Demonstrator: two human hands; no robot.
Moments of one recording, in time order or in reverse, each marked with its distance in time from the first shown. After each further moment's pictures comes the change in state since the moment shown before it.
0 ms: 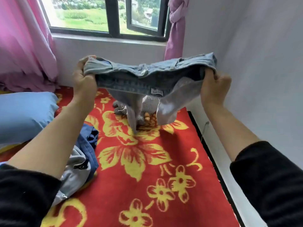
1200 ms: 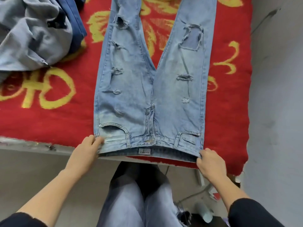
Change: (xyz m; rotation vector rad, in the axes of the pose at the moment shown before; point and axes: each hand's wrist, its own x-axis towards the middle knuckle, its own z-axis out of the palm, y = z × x) left_hand -0.506 -0.265 -0.188 1.399 -0.933 -0.518; right_hand -0.409 0.338 -0.272 -1.235 -1.554 0.269
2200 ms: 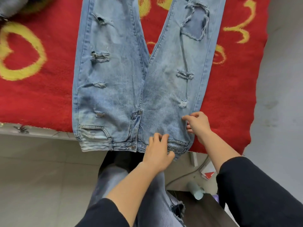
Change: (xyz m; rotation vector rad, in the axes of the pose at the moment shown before) left_hand 0.029 0.215 0.110 -0.462 -0.341 0.029; right_hand 0.078 -0.038 0.011 1.024 -0.082 0.438
